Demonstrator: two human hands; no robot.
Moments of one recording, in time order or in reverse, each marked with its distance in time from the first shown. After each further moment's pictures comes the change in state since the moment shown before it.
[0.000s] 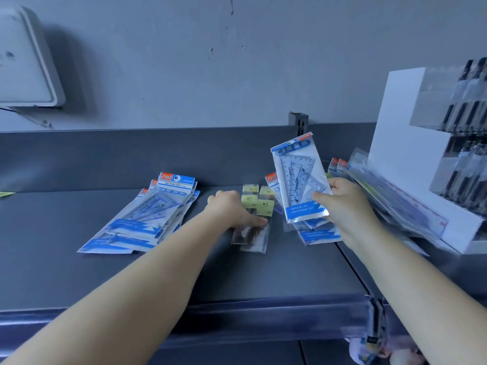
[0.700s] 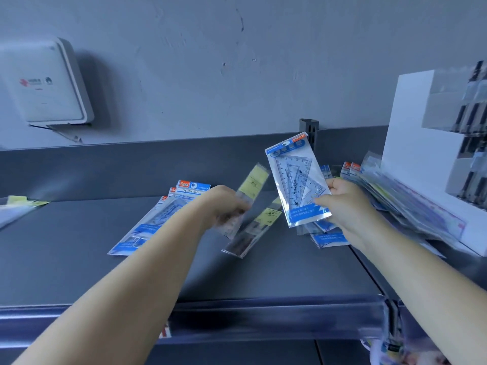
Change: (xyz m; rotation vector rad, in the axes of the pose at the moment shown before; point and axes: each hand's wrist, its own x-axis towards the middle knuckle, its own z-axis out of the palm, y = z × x) left_hand -0.017 -0.024 -0.039 -0.689 -0.124 -0.118; right_hand -0.013 -0.021 0.009 0.024 -0.122 0.037
